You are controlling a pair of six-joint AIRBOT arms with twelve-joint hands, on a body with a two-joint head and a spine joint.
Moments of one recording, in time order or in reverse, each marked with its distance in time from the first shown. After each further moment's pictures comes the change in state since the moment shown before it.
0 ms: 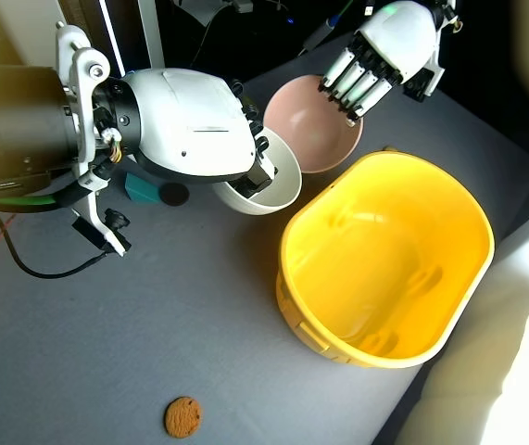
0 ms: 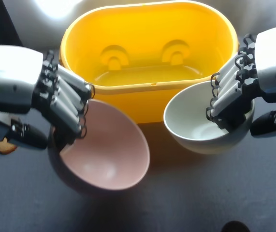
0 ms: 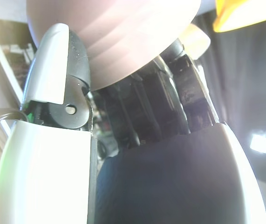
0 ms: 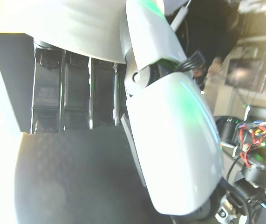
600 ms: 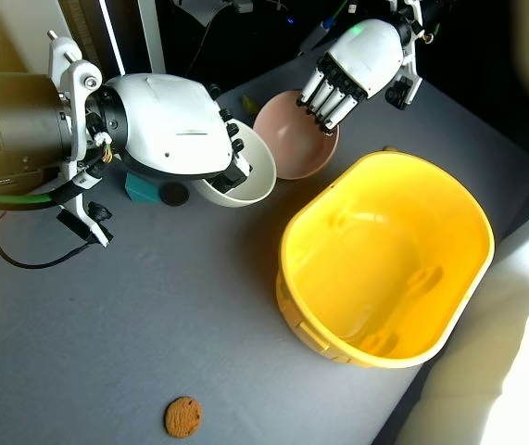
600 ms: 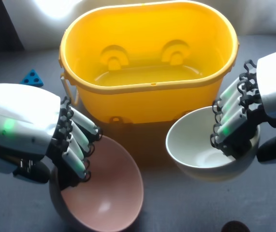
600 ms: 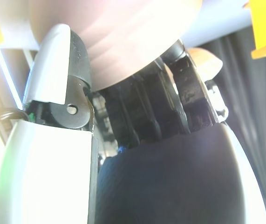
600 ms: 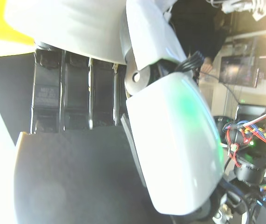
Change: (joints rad) left arm 0.070 0.018 -0.127 0.131 0.092 0.093; right arm -0.049 0.022 -0.041 -0.007 0.042 0.066
